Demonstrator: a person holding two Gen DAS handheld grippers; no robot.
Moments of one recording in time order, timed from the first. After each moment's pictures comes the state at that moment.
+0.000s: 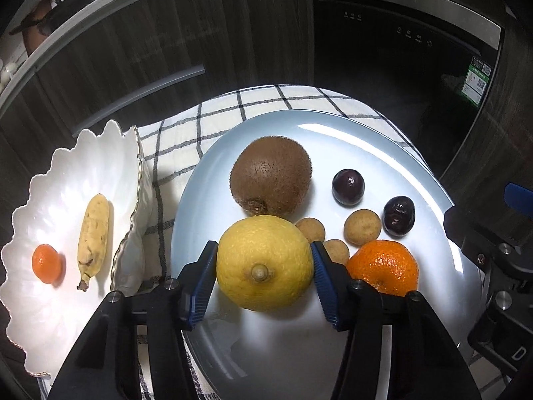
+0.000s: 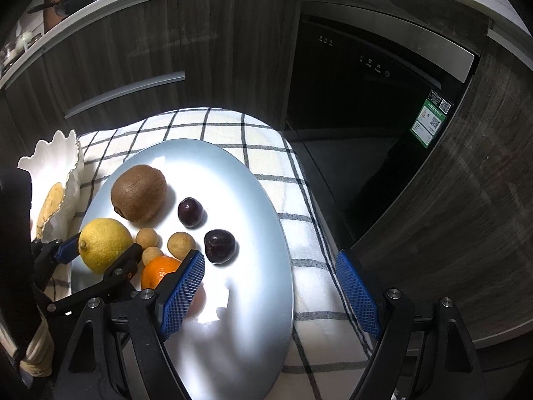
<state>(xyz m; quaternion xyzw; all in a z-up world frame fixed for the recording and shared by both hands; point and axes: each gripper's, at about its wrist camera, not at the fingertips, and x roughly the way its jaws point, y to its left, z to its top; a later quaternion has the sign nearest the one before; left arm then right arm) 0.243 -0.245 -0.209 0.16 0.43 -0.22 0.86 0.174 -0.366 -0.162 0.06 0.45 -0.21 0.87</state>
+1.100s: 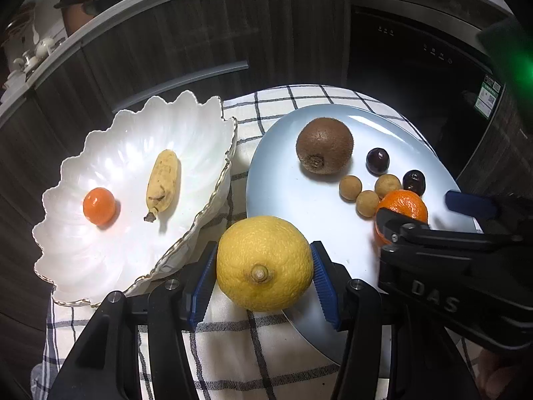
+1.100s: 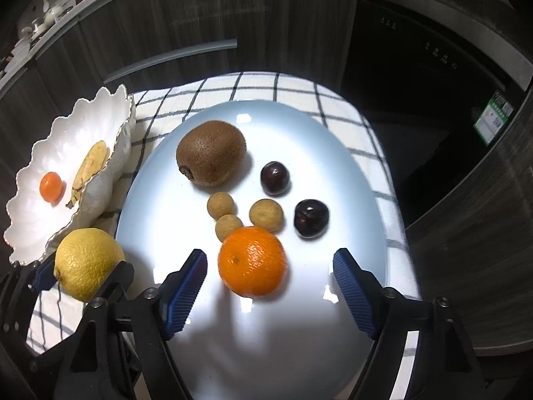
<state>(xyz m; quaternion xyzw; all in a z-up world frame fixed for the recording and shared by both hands) 0.203 -0.183 -0.189 0.13 0.43 -0.15 0.88 0.202 -0.321 -0.189 0.08 0.51 -0.11 0.85</state>
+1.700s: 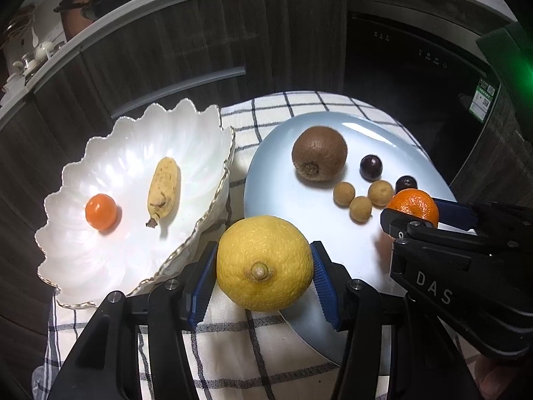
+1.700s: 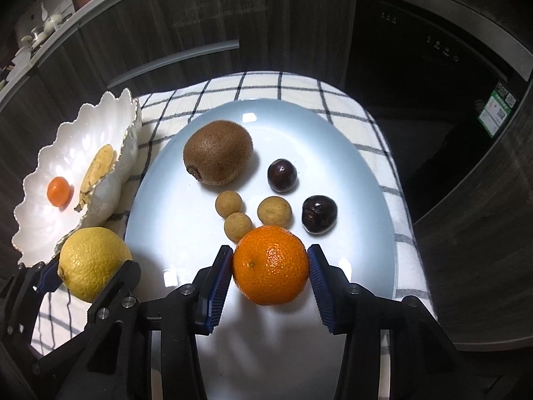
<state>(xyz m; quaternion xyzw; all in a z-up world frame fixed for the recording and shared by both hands) 0.198 -0.183 -0.178 0.13 0.42 -0.16 0.88 0.191 -0.320 -0.177 0.09 0.49 -0.11 0.86</state>
